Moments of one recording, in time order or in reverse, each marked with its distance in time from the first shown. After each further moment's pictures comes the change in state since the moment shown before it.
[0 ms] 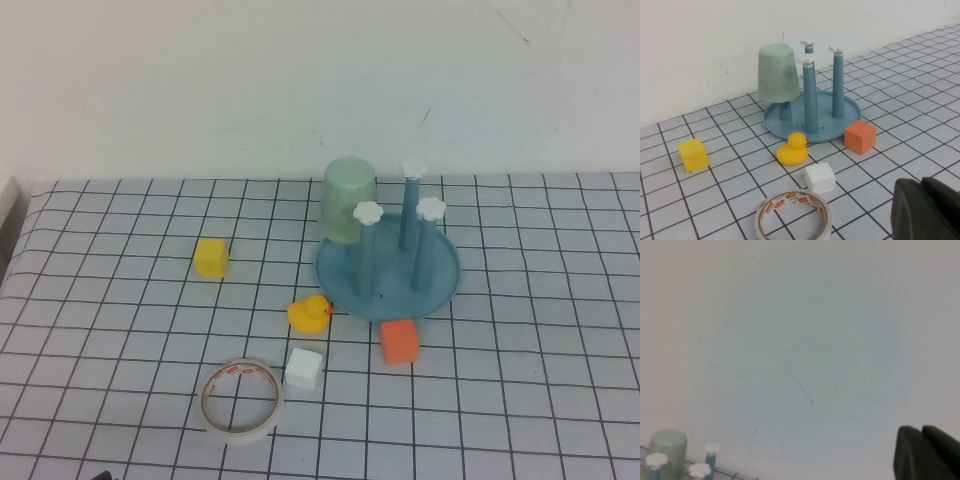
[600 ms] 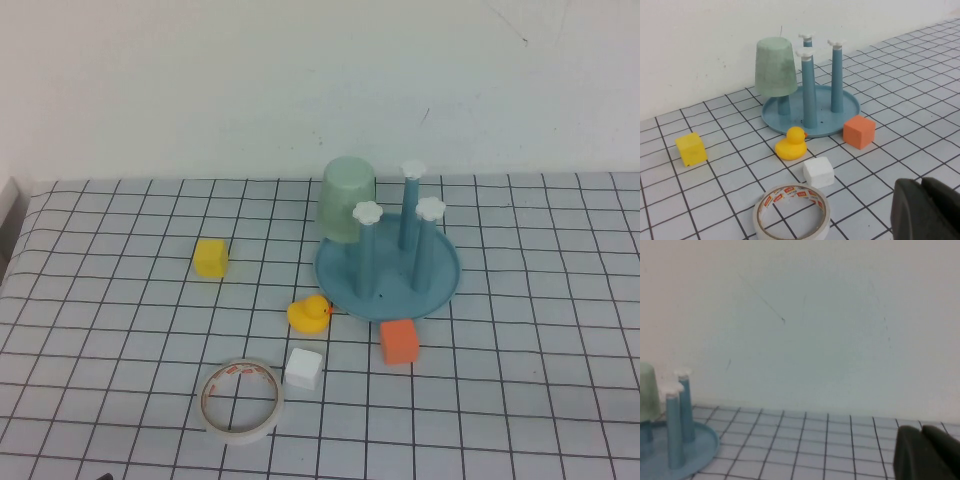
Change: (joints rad) right arm -0.069 -0.174 0.384 -0.960 -0.162 1.088; left arm 0.000 0.000 0.000 -0.002 0.011 -0.001
